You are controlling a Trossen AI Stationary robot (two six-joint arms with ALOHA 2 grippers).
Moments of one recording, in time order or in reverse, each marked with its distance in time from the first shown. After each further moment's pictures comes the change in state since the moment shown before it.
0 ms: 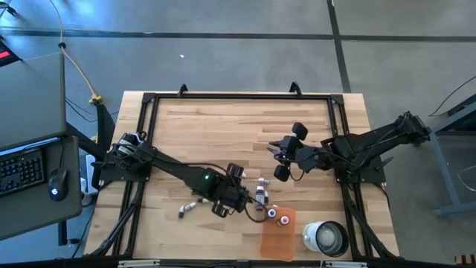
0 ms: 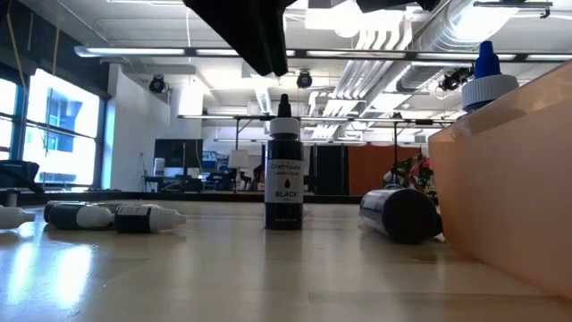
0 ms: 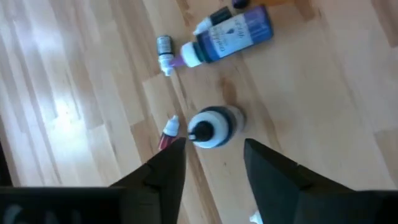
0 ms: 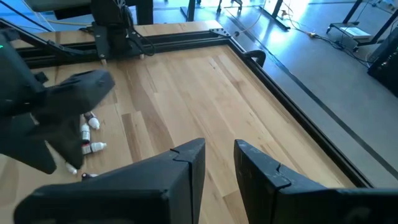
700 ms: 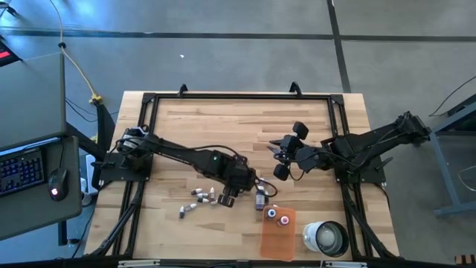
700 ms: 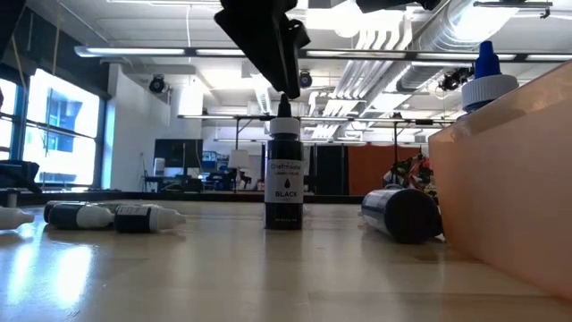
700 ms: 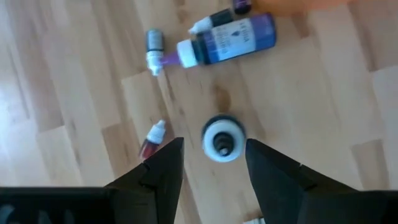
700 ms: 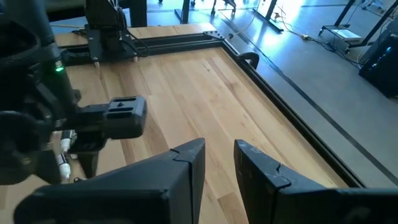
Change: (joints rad) left arm 0.137 0.010 0.000 0.039 0.280 0.018; right arm 0.000 0.000 0.000 0.000 0.028 0.000
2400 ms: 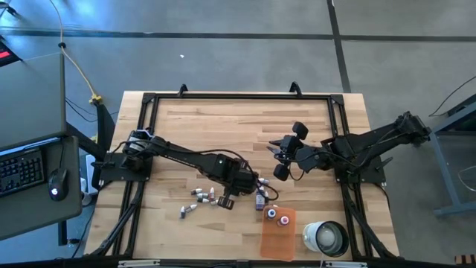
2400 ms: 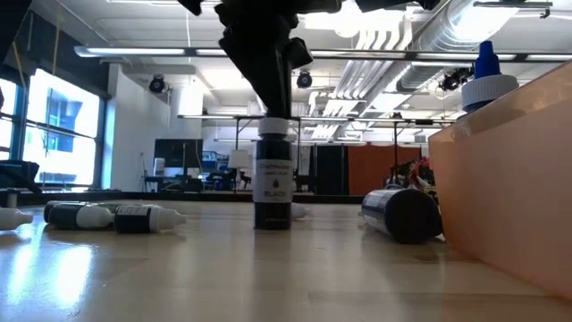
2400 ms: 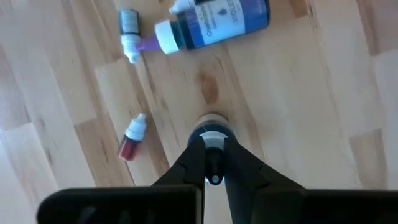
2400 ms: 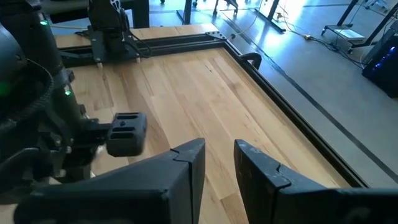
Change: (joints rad) left arm -0.010 0.063 0.028 -0.063 0.041 0.000; right arm 0.000 0.000 0.000 0.007 -0.009 0.000
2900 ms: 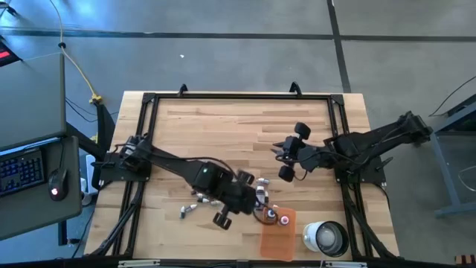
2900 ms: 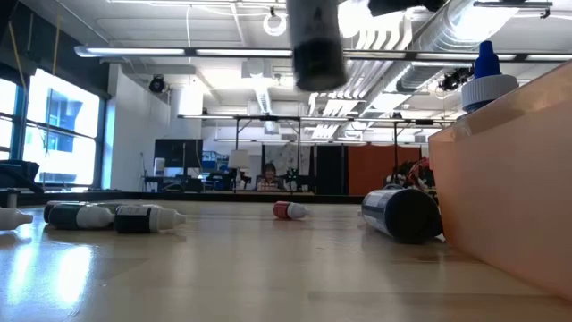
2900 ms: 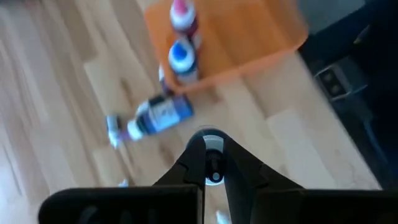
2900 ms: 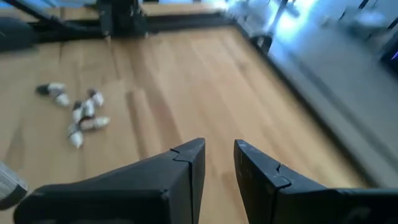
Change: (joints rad) left arm -0.136 -0.003 0.320 -0.062 -0.008 0.033; right arm 0.000 -0.037 0.000 -0.121 -0.072 0.017
